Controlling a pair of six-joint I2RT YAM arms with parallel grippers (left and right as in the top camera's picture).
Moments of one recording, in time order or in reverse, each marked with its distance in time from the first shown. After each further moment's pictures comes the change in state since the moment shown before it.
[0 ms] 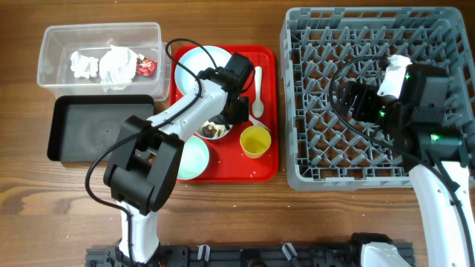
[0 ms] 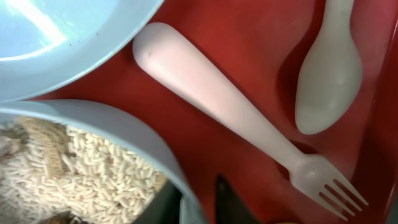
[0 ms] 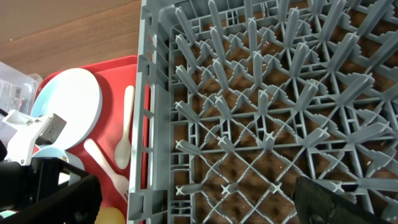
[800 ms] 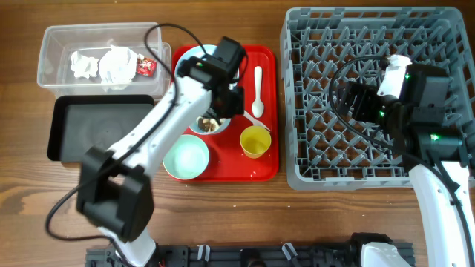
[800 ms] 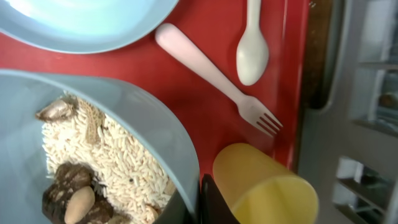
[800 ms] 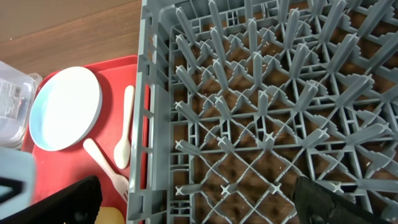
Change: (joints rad) left arm 0.026 -0.222 0.076 -0.215 0.040 -0.004; right arm 0.000 0.000 0.000 0.001 0.000 -0.005
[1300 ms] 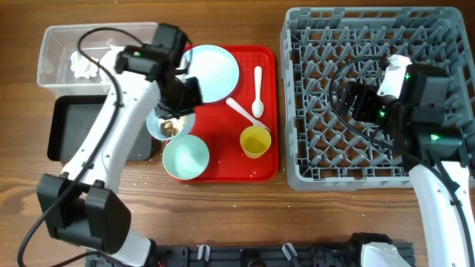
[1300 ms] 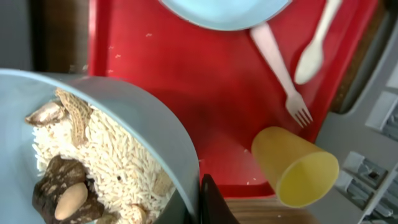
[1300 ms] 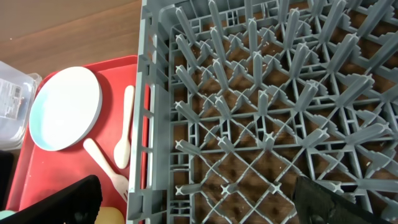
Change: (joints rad) left arm 0.249 -0.109 0.006 -0.203 0.080 0.001; right arm 0.000 0.000 0.000 0.000 0.000 0.000
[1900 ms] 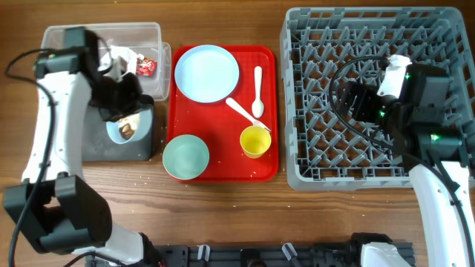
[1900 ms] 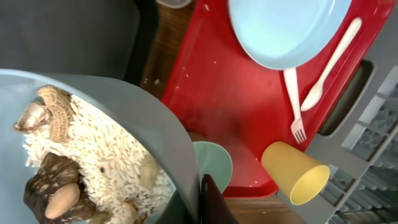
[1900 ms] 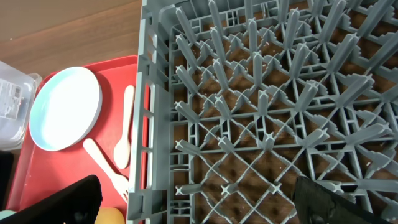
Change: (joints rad) left arm 0.420 -0.002 -0.034 -0.035 0.223 0.226; right arm 0.000 0.000 0.000 0.000 0.000 0.000
